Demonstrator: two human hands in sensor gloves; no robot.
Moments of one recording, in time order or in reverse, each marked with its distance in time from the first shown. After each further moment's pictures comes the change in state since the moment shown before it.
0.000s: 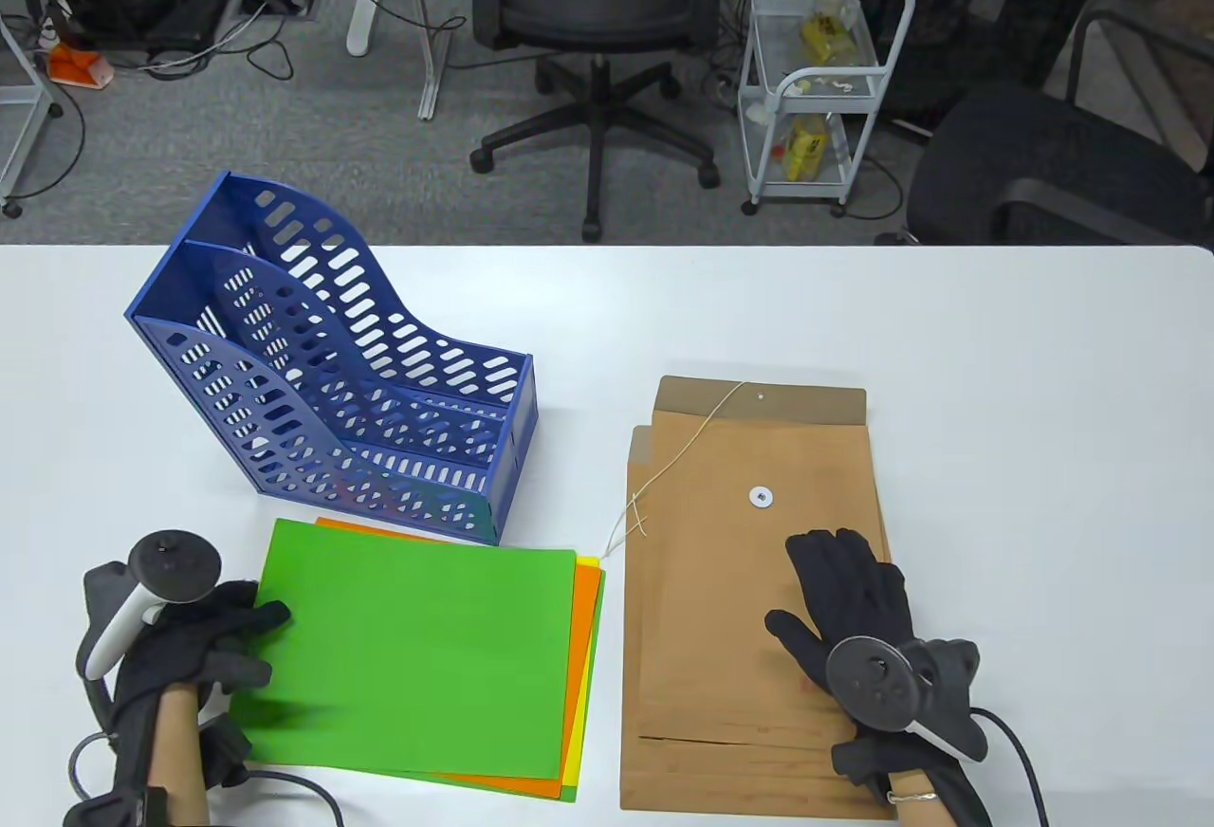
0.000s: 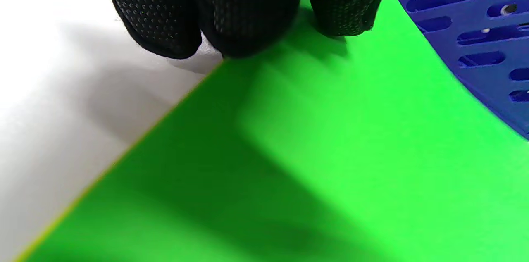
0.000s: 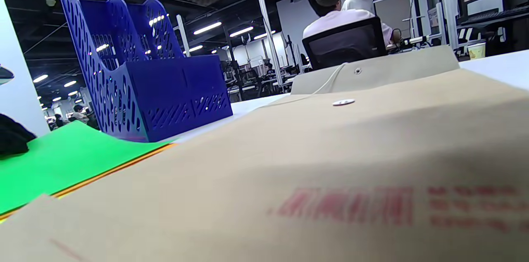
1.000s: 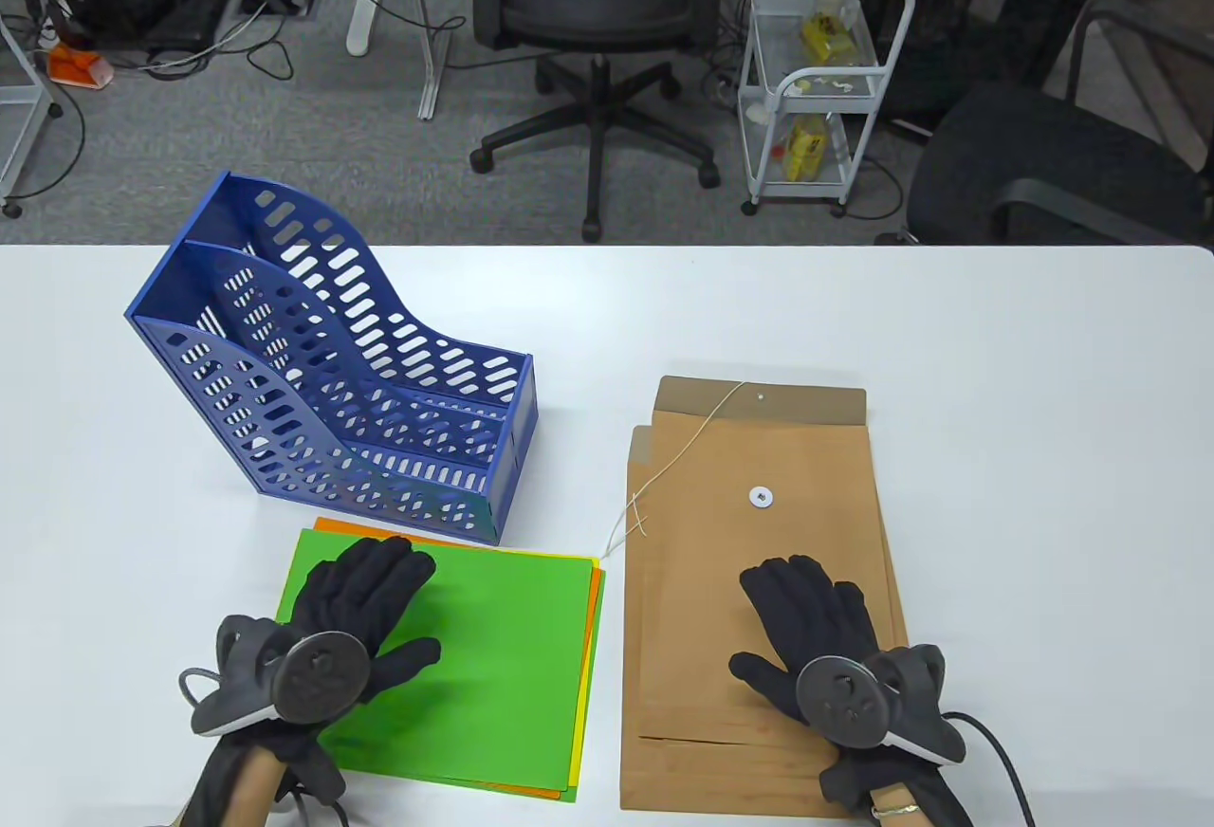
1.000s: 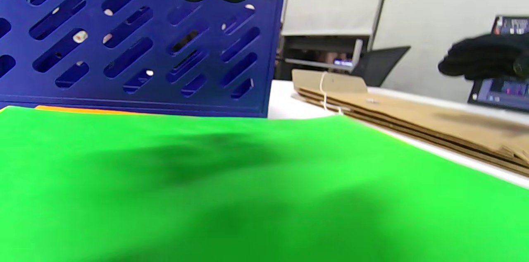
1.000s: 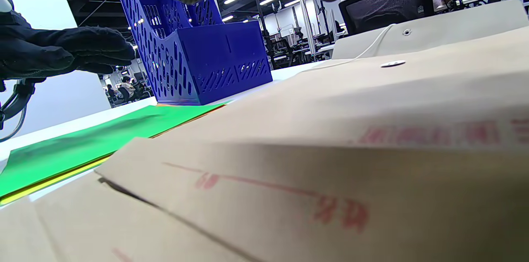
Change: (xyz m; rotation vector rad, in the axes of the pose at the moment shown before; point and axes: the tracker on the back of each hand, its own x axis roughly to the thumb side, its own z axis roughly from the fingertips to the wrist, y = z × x) left_hand 0.105 -0.050 0.071 0.363 -0.809 -0.468; right_hand 0.020 0.011 0.004 0.118 -0.129 -0.013
